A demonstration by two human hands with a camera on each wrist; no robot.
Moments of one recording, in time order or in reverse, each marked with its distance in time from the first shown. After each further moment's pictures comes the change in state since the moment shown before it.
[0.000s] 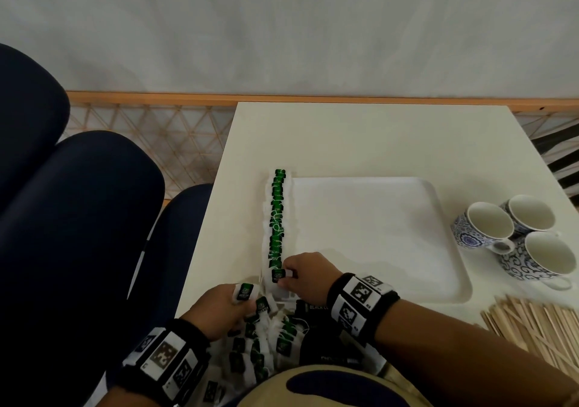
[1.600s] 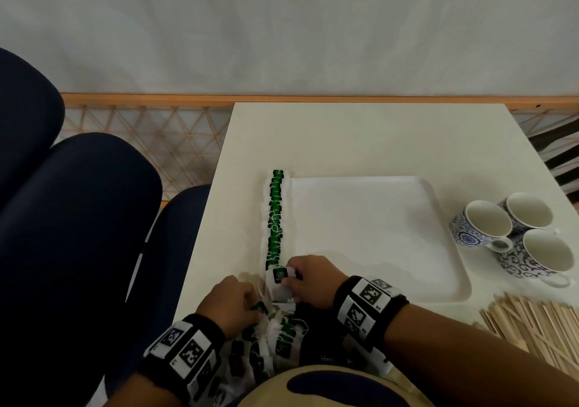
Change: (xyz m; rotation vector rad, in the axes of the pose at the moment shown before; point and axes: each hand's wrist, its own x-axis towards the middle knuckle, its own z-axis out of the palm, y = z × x) left_hand 0.011 0.019 0.013 0.585 0.076 0.007; right_hand -0.004 0.009 0.002 0.180 0.006 0.051
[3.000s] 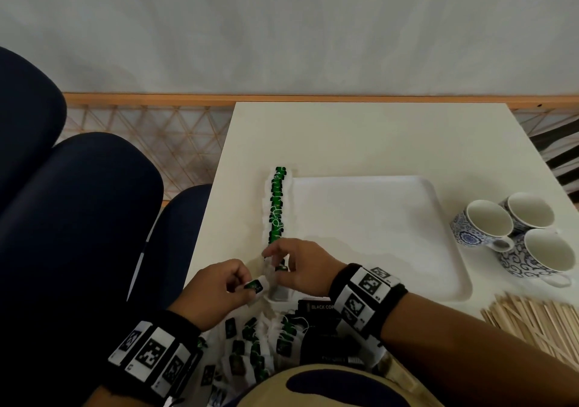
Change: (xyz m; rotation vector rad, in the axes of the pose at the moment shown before) left_hand -0.023 -0.008 -0.034 -0.428 0.172 0.171; right_hand 0.001 -0.021 -0.013 0.098 0.069 -0.234
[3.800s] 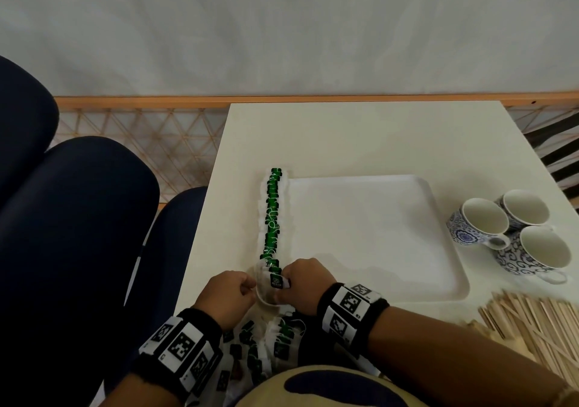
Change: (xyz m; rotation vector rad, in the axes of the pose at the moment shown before) left_hand 0.026 -0.006 0.031 0.298 -0.036 -0.162; right_hand -0.001 0.015 0.023 -0.311 -0.073 0.261
